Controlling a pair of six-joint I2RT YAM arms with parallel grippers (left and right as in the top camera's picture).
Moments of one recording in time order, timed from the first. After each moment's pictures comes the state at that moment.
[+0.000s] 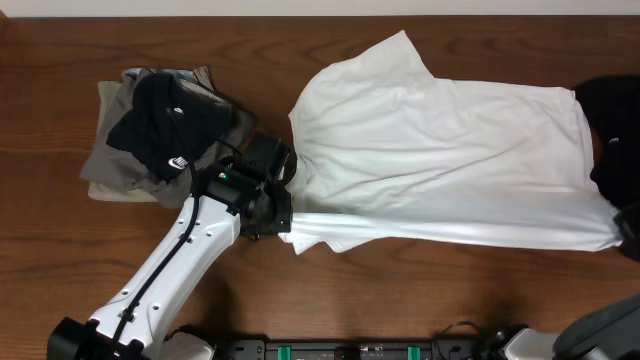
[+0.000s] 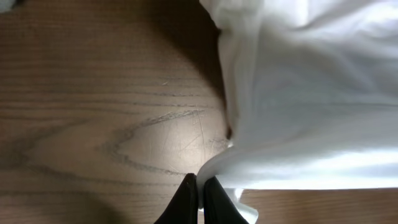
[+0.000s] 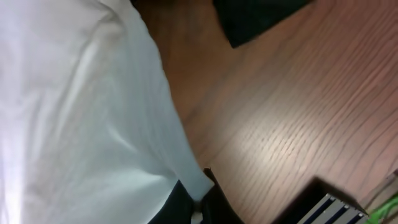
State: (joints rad) left arm -0.44 1.39 1.02 -1.03 0.06 -0.41; right arm -0.84 1.51 1.24 -1.14 -0.03 0.25
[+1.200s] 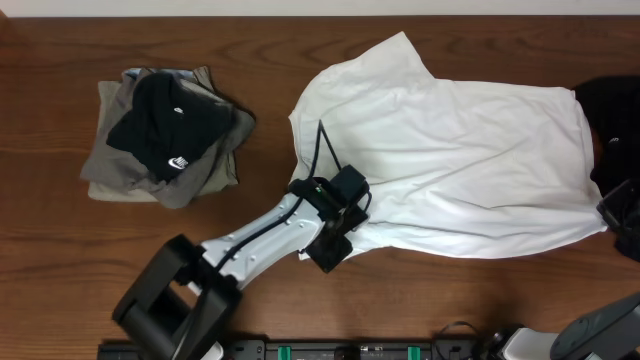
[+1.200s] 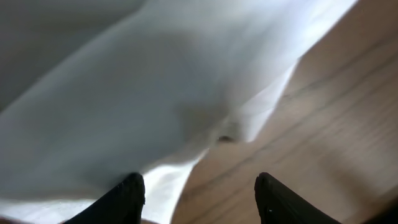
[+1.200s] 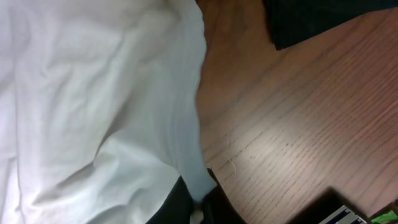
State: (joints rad) left arm -0.77 1.73 1.02 -0.86 0.11 0.09; right arm -0.73 1.50 1.24 -1.14 -0.03 0.24
